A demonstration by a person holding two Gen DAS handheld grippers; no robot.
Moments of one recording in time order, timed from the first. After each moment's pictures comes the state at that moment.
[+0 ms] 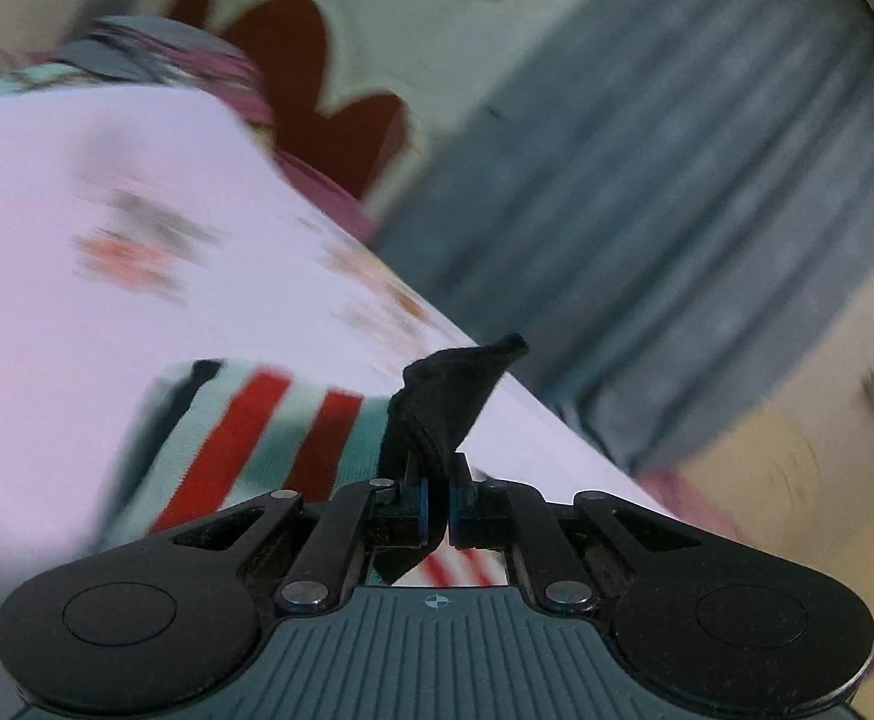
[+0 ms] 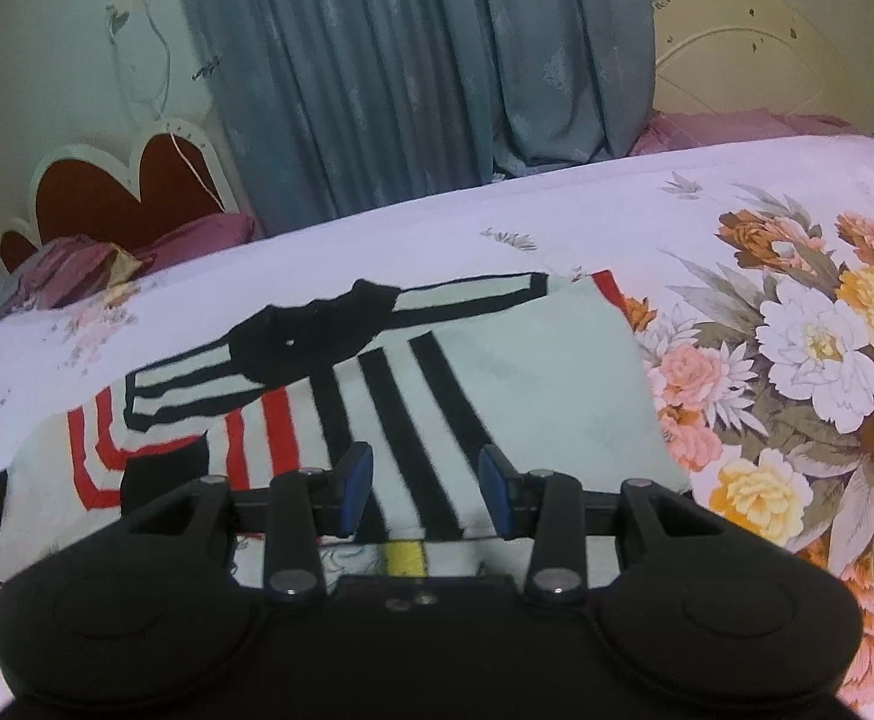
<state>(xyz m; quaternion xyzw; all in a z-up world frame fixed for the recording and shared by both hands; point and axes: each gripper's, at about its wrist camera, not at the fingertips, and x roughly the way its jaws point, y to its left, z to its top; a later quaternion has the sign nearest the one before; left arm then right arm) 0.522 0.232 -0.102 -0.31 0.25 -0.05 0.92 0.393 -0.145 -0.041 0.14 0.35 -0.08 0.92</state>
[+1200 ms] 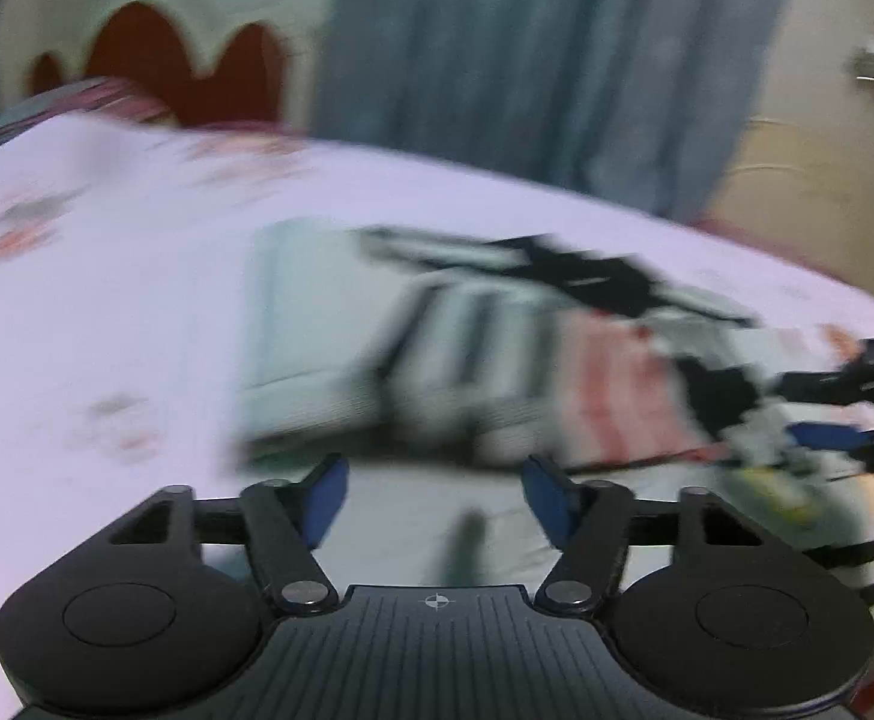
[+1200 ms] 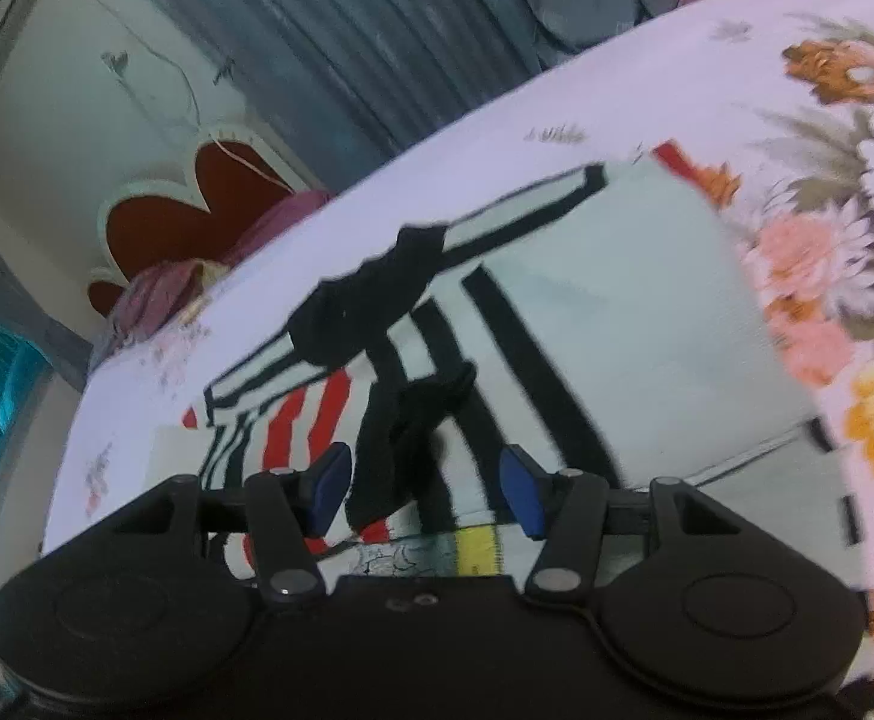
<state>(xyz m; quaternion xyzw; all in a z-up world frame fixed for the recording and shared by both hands) 0.446 0.104 -0.125 -0.07 0.36 -0.05 0.93 0.426 -0.176 -0.083 0.29 0.39 0.02 0.87</state>
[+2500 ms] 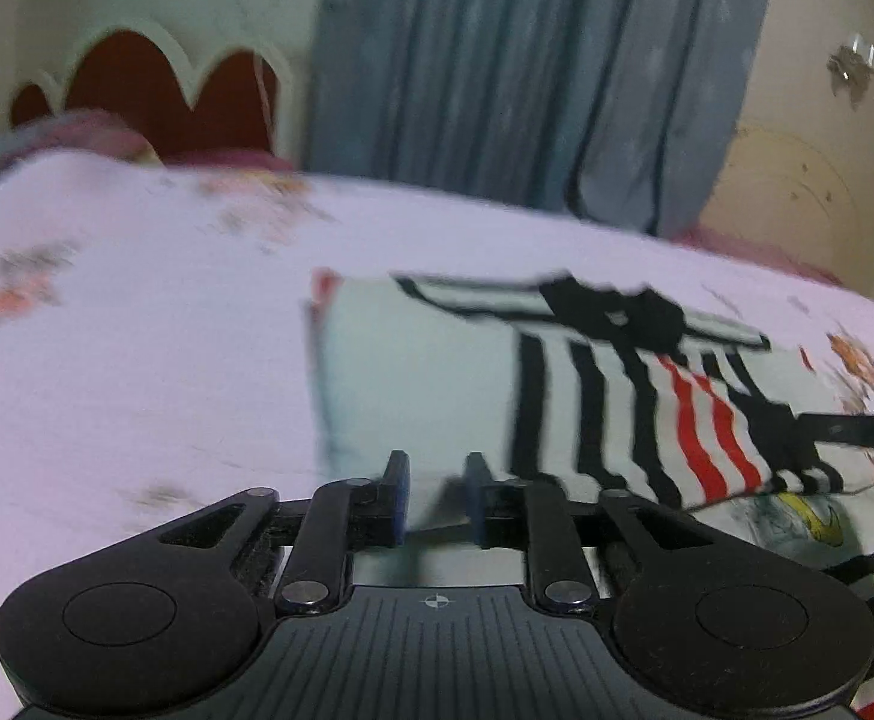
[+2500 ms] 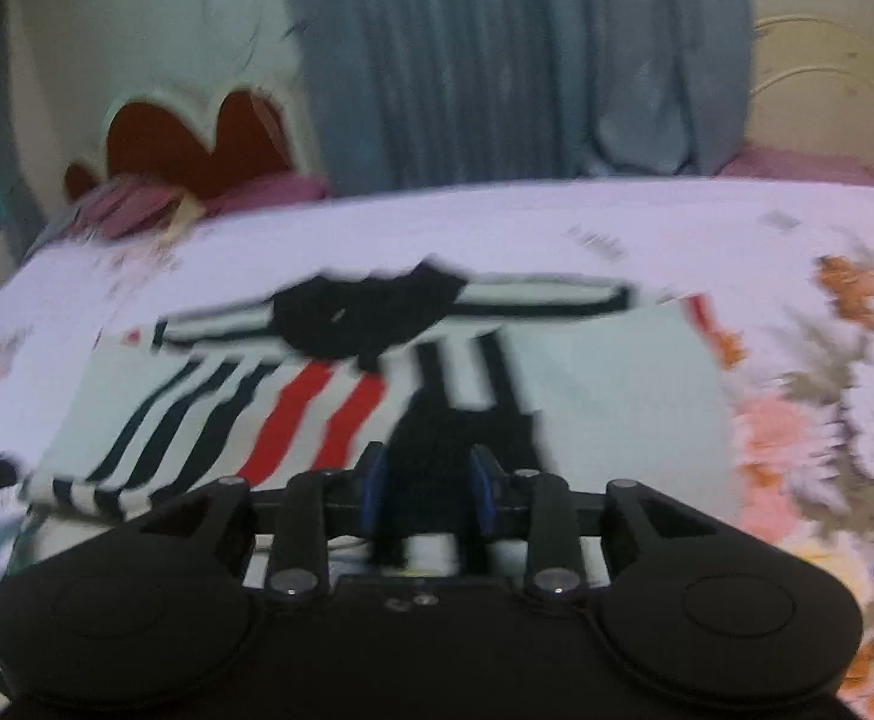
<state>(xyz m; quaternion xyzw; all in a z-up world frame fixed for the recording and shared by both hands) 0.484 0.114 -0.126 -0.04 0.35 -0.10 0.93 0.425 -0.126 -0.072 0.07 0.37 0.01 0.93</state>
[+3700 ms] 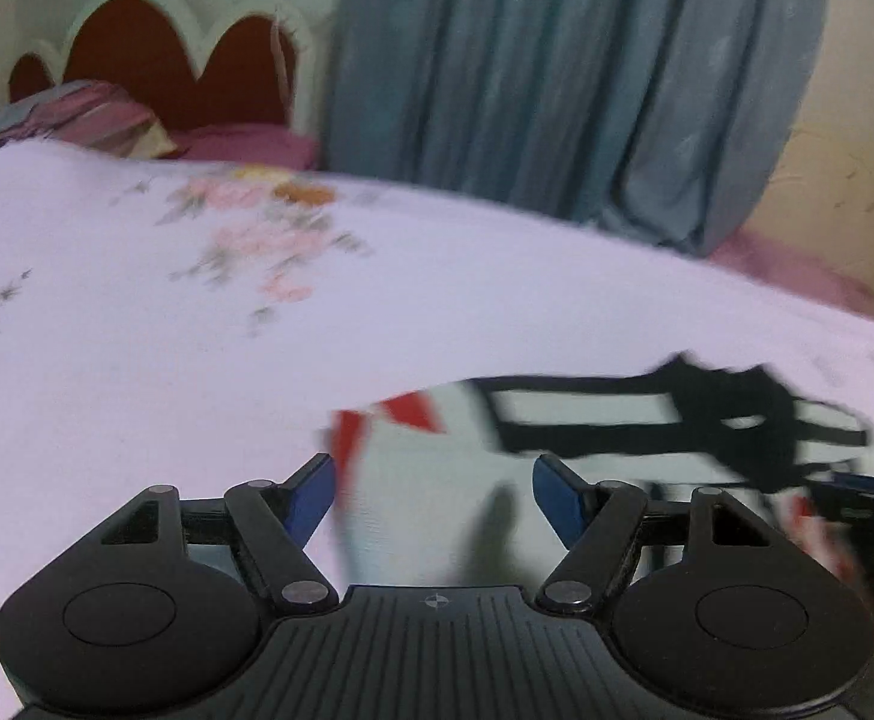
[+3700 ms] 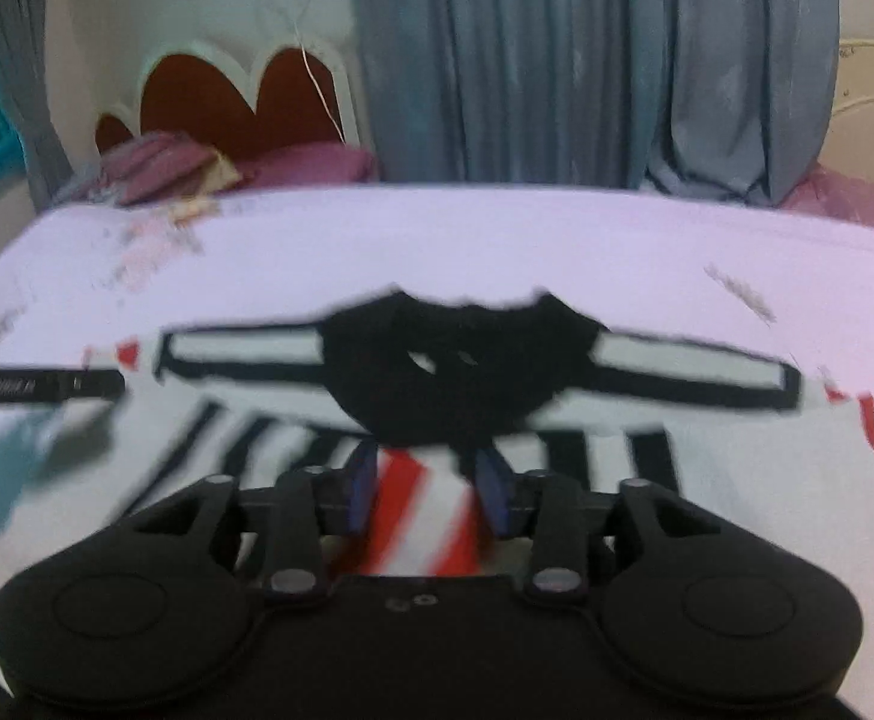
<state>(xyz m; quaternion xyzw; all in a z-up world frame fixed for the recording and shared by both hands) 0.609 0.132 -0.118 -0.05 0.36 -0.08 0.93 0.523 -0.079 -0.082 0.04 0.38 0.05 0.92</state>
